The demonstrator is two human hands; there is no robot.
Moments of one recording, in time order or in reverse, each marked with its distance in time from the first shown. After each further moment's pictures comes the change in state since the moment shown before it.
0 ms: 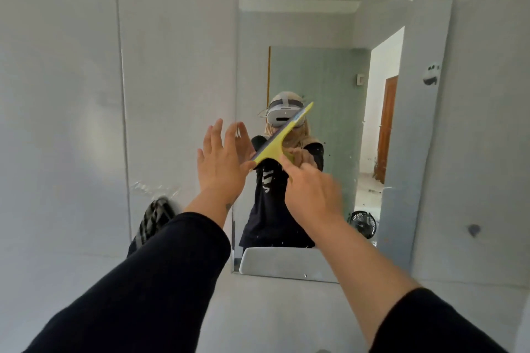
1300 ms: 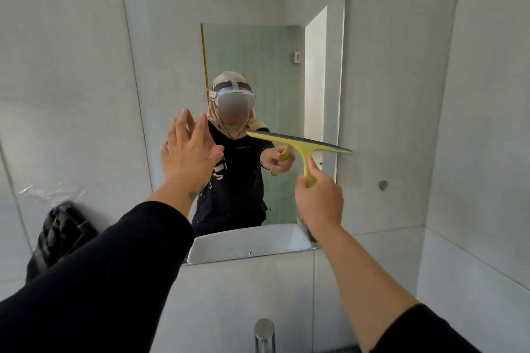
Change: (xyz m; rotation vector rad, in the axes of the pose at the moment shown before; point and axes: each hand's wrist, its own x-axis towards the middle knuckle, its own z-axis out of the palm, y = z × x) left_hand -0.008 0.069 0.055 0.000 -0.107 0.109; right_hand -0.060 0.122 -0.006 0.481 0.147 0.653
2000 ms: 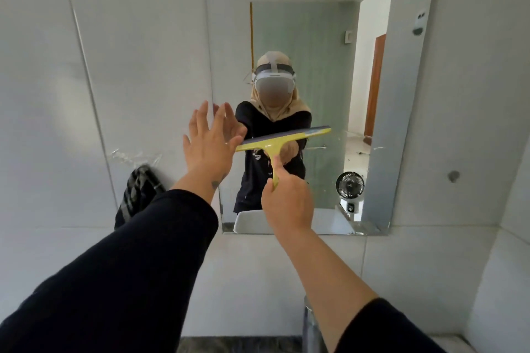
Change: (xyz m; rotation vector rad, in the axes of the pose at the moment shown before) left_hand -0.028 -0.065 -0.023 0.008 0.007 -0.152; right_hand -0.081 -0.059 0.097 -0.146 -0.193 -0.256
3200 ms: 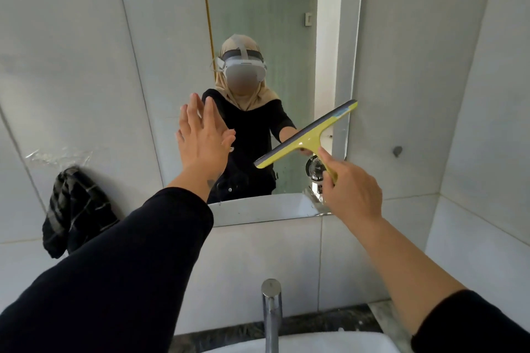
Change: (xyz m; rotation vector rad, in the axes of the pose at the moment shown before) left_hand -0.016 0.069 0.058 -0.034 -0.052 0.091; right_hand 0.013 0.150 -0.109 -0.328 0.036 0.015
